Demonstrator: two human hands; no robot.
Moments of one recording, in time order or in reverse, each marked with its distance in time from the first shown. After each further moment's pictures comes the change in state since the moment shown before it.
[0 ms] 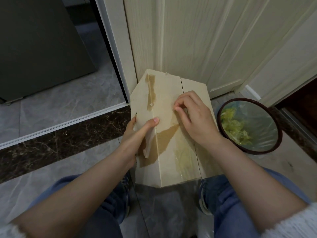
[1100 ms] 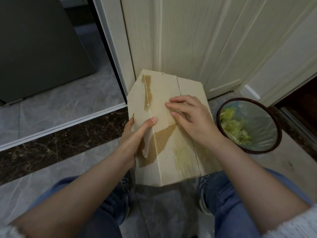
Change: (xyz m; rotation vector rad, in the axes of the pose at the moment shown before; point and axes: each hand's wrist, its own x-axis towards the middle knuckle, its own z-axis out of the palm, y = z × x) left_hand 0.002 -0.002 0.000 -0.025 0.054 0.024; right_hand -0.003 0.006 -0.001 0.184 -0.082 0.055
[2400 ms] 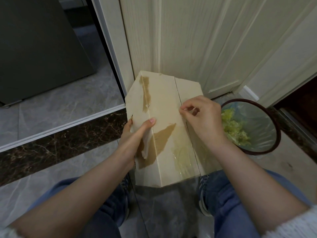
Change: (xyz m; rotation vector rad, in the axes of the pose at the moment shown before) left_hand -0.003 0.002 0.001 -0.018 0.004 -0.006; right_hand 0.003 0.006 -0.007 -0.095 0.259 0.200
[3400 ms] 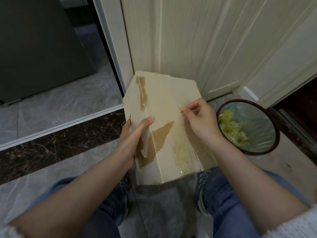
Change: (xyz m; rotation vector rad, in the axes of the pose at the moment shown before) left_hand 0.001 0.001 0.000 -0.038 0.009 -0.014; right_hand -0.003 -0.010 0.001 0.267 -0.138 0.555
